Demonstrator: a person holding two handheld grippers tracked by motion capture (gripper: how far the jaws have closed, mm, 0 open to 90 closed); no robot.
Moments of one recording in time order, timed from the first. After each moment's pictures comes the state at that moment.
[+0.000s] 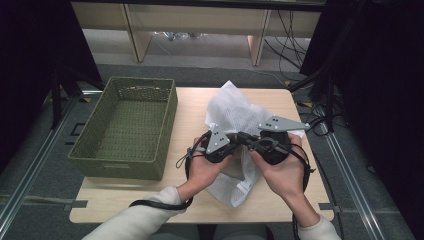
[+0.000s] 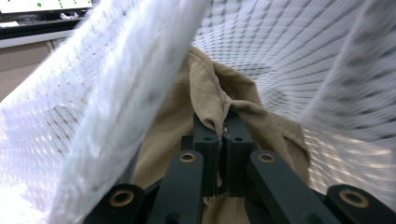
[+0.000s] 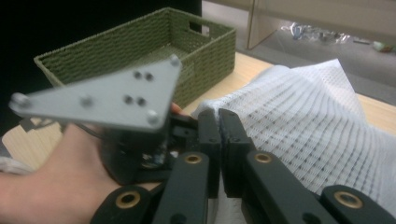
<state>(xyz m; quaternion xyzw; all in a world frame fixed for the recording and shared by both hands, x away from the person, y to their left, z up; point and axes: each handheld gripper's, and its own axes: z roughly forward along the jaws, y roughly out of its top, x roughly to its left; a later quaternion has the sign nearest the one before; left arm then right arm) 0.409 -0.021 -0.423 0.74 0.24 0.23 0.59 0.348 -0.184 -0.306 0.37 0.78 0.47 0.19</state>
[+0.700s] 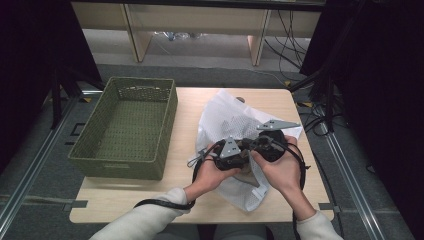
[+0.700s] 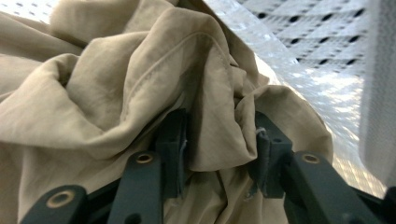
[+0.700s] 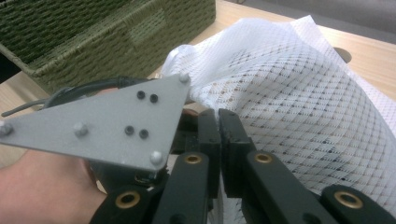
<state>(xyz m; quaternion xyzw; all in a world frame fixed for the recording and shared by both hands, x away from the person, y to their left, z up) 0.423 -0.048 -0.474 0.80 0.20 0.16 0.53 0.377 -0.196 -0.346 0.43 0.79 0.40 0.16</state>
